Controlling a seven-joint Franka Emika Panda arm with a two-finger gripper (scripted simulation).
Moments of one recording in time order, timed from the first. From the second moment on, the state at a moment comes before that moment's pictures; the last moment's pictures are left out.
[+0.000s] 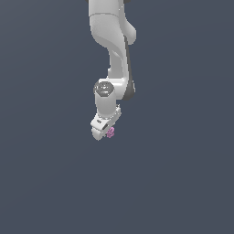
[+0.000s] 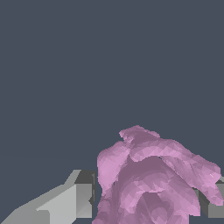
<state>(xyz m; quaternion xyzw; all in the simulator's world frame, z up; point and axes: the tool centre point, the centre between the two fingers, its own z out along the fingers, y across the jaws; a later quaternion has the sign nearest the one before) -0.055 -0.046 0.043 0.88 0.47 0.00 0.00</state>
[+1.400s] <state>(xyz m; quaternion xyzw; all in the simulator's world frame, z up) 0.026 -0.148 0.223 0.88 0.47 0.00 0.00</state>
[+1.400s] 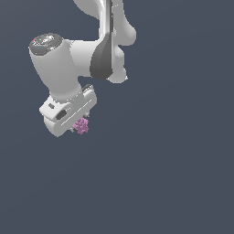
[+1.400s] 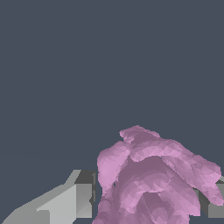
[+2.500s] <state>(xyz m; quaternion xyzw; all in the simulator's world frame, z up) 0.078 -0.210 0.327 0.88 0.47 0.00 0.00</state>
